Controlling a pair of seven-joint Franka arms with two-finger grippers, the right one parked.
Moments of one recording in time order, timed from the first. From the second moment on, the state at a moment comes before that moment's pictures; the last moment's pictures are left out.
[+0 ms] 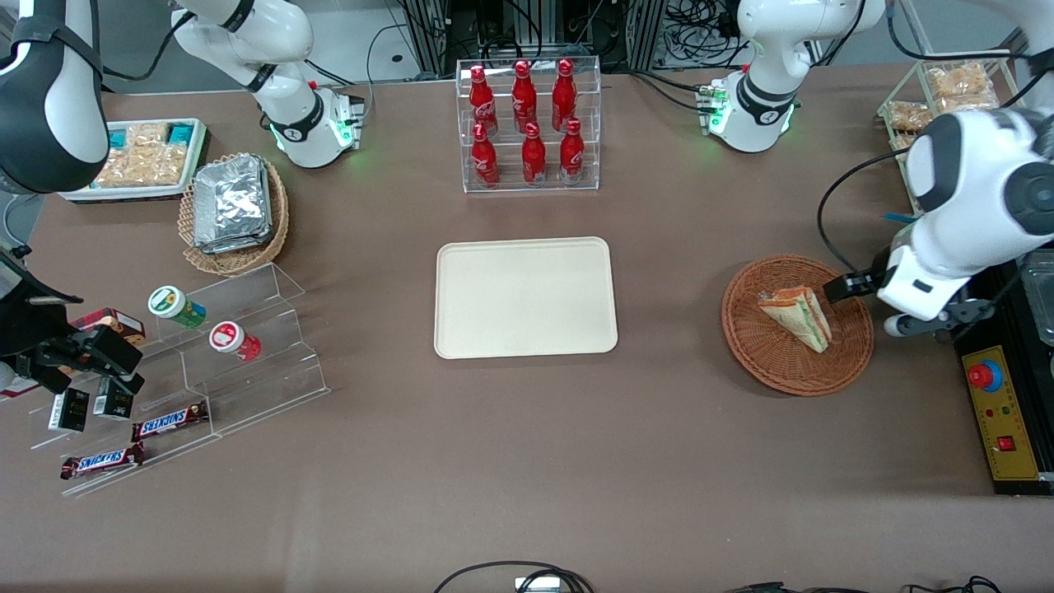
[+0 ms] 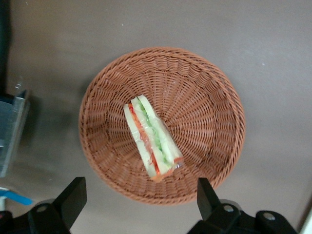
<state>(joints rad) 0.05 0.05 -0.07 -2.10 0.06 2.06 -0.30</state>
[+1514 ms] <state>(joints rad) 0.05 0.19 -0.07 -2.39 0.06 2.55 -0.62</state>
